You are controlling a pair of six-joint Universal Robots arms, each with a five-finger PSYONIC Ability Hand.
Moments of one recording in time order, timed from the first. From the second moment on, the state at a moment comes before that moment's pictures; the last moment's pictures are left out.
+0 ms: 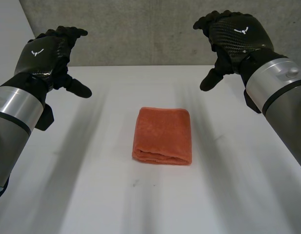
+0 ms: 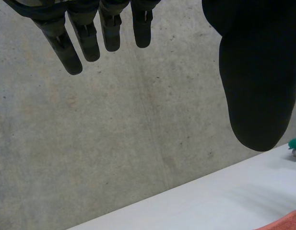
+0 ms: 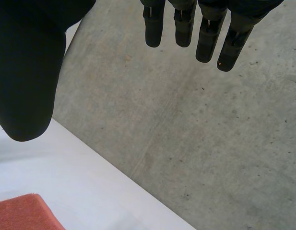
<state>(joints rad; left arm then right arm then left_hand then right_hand) 4.35 -1.54 -1.67 3.36 -1.52 3.07 2.08 -1.44 1.33 0.01 1.51 2.97 0.20 0.20 0.20 0.20 0.04 0.19 0.21 0.21 0.23 0.06</state>
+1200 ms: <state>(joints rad) 4.36 -1.55 -1.68 3.38 -1.49 3.05 2.10 -1.39 1.30 0.08 1.50 2.90 0.20 0.20 0.20 0.20 0.04 0.19 0.21 0.21 0.23 0.06</state>
